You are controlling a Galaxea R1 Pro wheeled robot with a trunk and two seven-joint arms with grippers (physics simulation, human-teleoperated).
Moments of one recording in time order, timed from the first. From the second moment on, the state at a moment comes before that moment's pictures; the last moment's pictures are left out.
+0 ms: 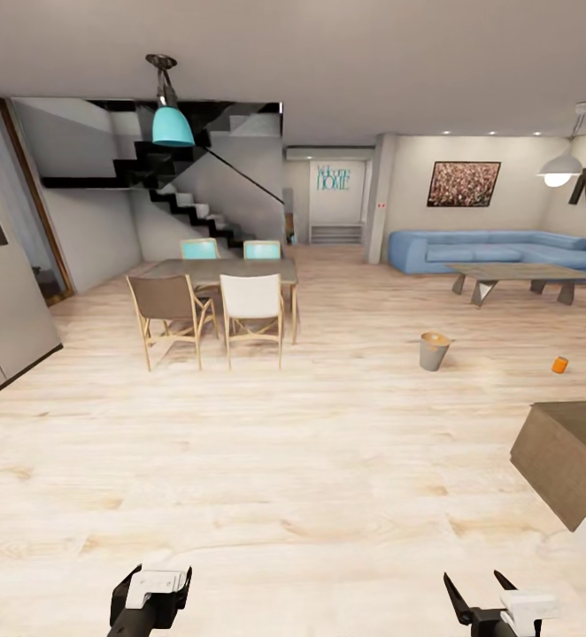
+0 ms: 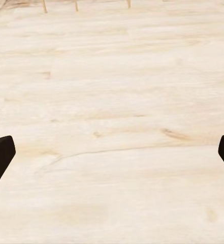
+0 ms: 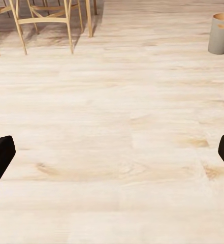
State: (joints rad) left arm 0.07 0.03 0.00 -1.21 -0.01 -0.01 -0.01; right arm 0.09 -0.03 -0.43 -1.14 0.02 -0.29 0.48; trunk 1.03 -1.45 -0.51
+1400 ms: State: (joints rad) left arm 0.07 0.03 0.00 -1.21 -0.01 -0.03 -0.01; right arm 0.09 -0.03 -0.43 -1.13 0.02 -0.29 0.48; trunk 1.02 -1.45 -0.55
